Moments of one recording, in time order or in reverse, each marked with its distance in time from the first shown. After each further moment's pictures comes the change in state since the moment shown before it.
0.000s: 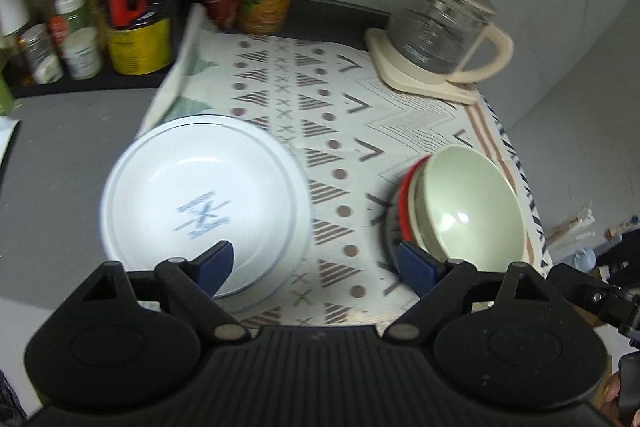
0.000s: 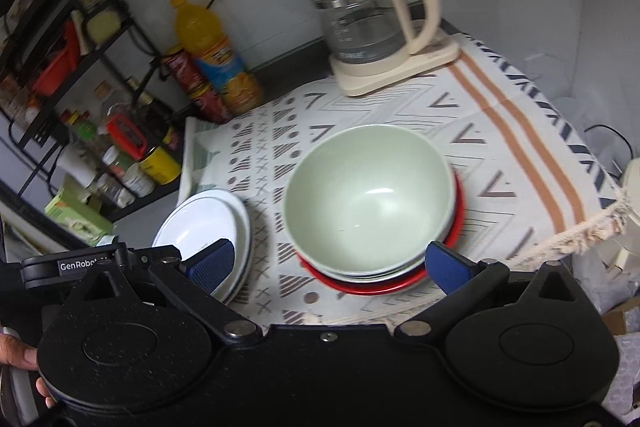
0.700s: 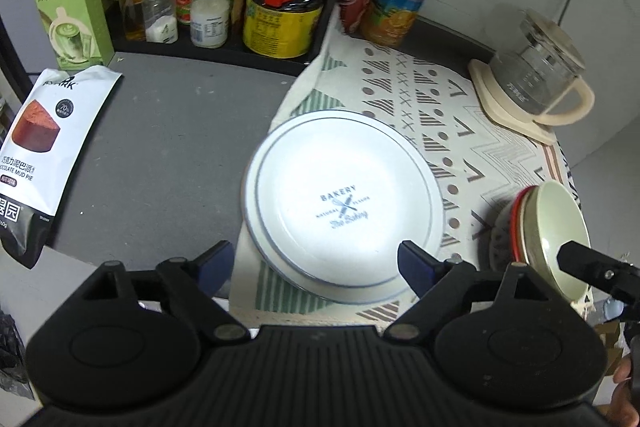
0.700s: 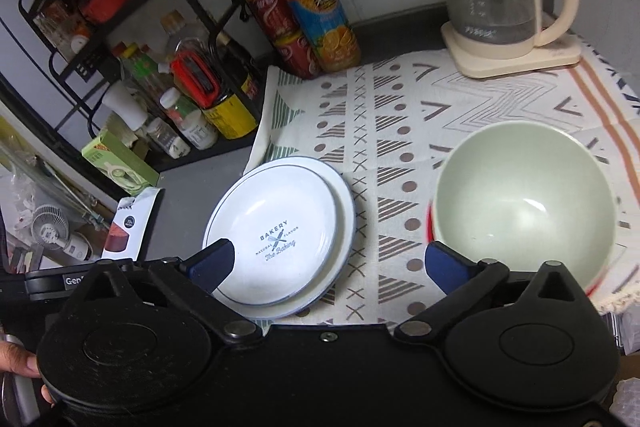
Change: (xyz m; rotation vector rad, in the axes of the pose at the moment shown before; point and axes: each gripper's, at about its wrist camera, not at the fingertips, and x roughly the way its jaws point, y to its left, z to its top) left arm -0.033 0.105 -0.021 -0.181 -0.032 0.136; right arm 0.053 0.095 0.008 -0.169 0.112 0.138
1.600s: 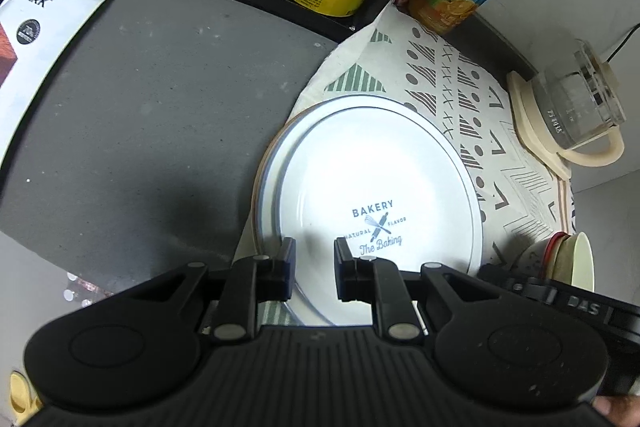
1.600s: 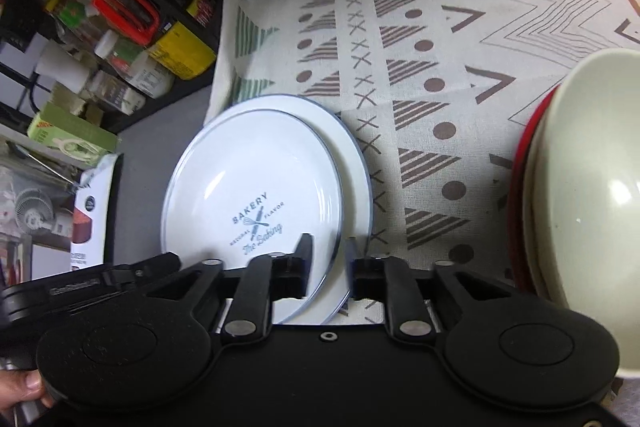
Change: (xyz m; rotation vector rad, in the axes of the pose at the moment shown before) left arm 0.081 0.059 0.027 -0.201 0.129 -0.088; right arm 0.119 0.009 0.017 0.092 0.270 -0.028
